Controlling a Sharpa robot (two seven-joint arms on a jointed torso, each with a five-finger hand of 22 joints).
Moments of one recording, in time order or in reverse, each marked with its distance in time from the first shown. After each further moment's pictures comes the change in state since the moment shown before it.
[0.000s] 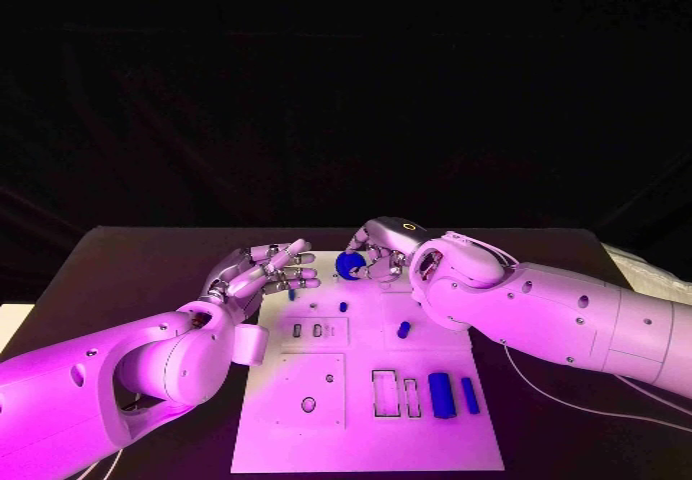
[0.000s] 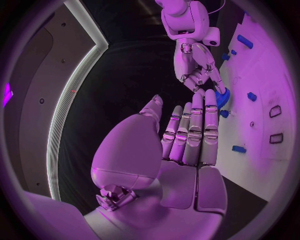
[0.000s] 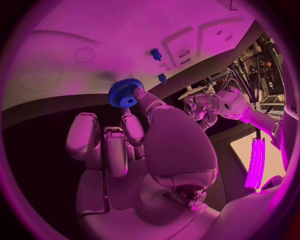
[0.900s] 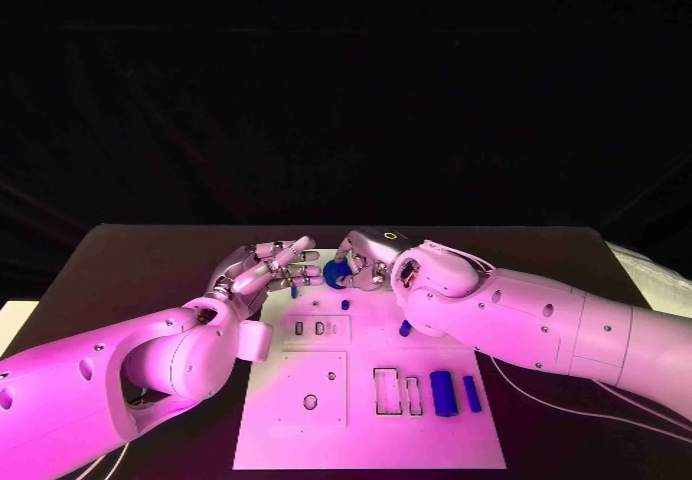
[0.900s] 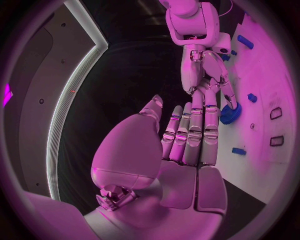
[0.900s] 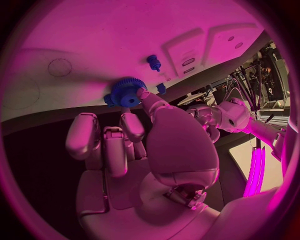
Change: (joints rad) left arm 0.000 0.006 0.000 -0.005 0.000 0.001 0.000; left_hand 0.000 0.000 0.000 0.000 0.000 0.000 0.000 0.000 0.000 0.000 0.000 0.000 0.000 0.000 0.000 0.000 0.001 0.000 0.000 0.000 0.000 0.000; right arm -0.028 0.099 -0.010 -0.082 -0.068 0.013 -0.016; right_hand -0.048 -0.037 -0.001 0.013 0.006 -0.006 0.005 -0.006 0.002 -0.025 0.025 -0.060 -0.035 0.000 0.000 0.000 0.000 0.000 -0.004 0.004 0.000 -0.014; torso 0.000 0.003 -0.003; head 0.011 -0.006
